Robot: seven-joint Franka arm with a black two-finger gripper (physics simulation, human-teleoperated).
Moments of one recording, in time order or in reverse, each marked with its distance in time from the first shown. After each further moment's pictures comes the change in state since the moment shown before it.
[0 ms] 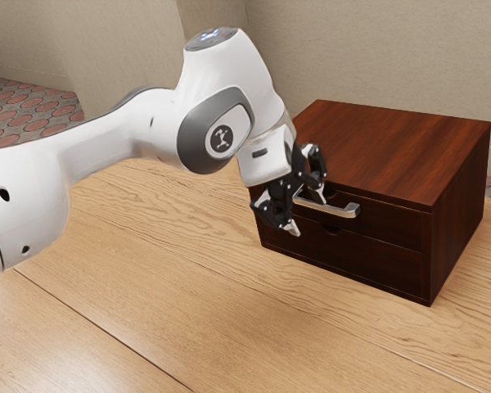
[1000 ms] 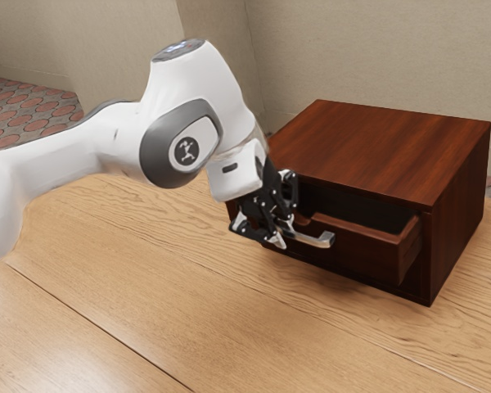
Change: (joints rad) arm -0.013 -0.186 0.017 -0.230 -0.028 -0.005 -0.020
